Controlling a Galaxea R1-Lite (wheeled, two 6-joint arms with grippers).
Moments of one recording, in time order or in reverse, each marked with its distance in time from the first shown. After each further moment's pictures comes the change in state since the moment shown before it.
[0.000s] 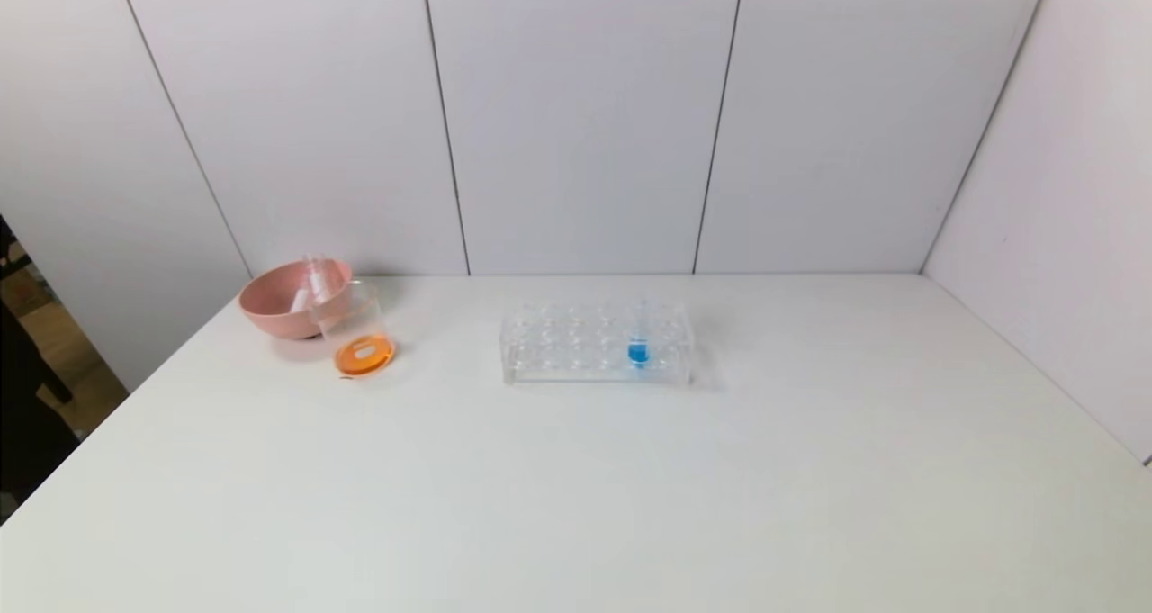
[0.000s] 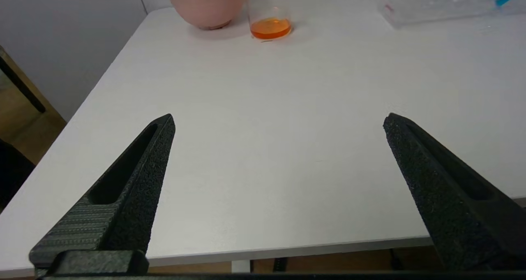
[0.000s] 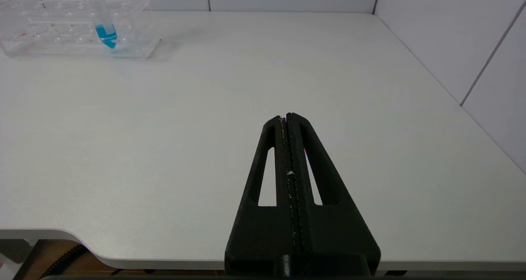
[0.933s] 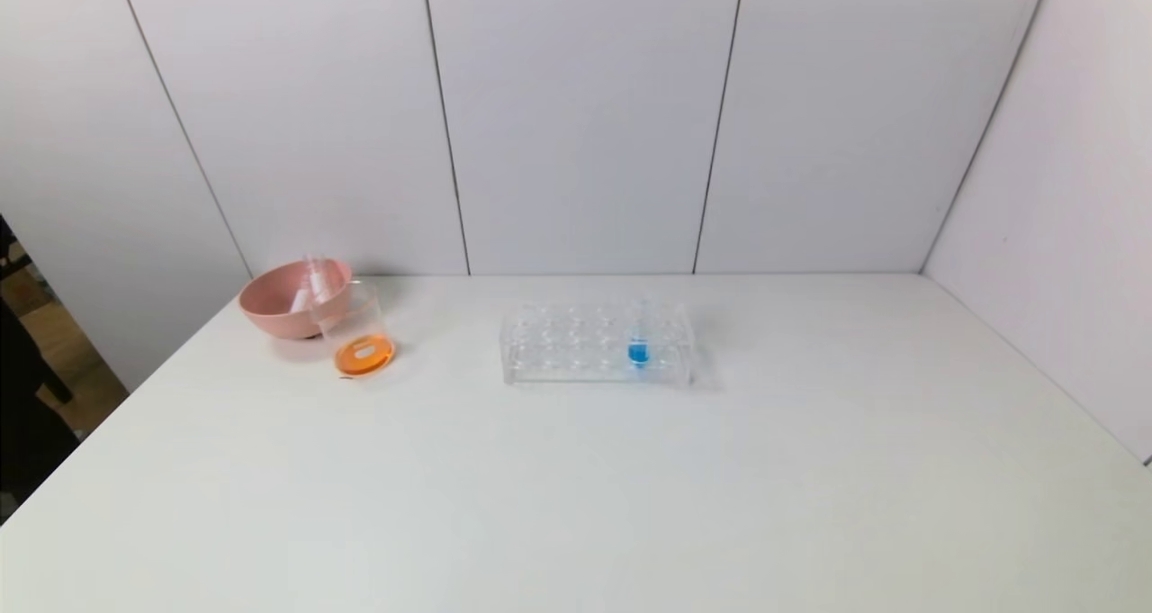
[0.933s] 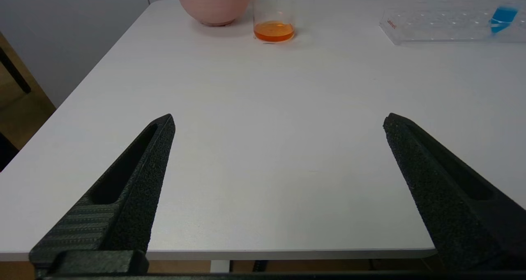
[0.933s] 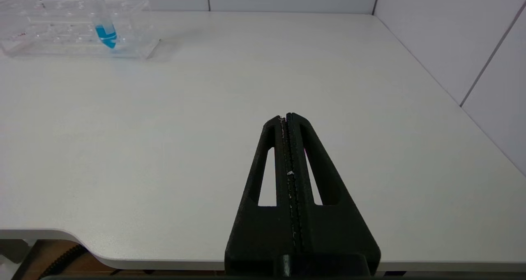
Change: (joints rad) left arm 0.000 0.000 0.002 -0.004 0.022 -0.081; right arm 0.000 0.000 0.000 -0.001 0.000 0.000
